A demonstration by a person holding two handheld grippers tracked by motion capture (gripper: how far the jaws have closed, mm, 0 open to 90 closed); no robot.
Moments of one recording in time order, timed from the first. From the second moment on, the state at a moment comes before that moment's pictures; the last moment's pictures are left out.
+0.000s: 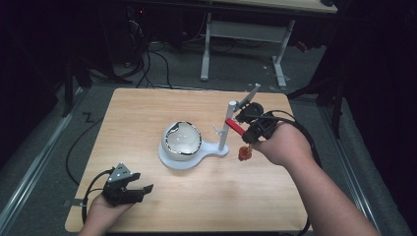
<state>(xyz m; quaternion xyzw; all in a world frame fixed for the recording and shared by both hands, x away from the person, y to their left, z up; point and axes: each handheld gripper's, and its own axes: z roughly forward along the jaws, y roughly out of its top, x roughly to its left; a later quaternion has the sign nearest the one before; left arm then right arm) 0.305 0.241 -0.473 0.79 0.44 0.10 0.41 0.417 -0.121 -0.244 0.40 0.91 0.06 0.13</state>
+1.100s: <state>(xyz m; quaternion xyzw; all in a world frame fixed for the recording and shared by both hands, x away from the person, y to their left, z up) 0.305 0.243 -0.474 0.80 0.44 0.10 0.40 0.462 -0.100 -0.231 0.32 0.93 0.06 0.16</state>
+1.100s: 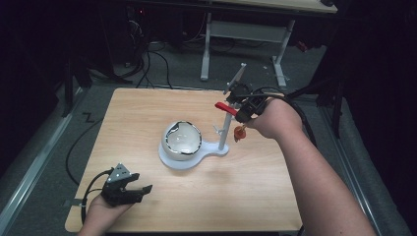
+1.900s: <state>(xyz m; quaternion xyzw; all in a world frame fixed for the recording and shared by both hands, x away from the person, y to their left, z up) 0.305 0.238 -0.478 0.80 0.44 0.09 0.39 0.442 -0.151 -0.204 0.43 0.88 0.09 0.17</state>
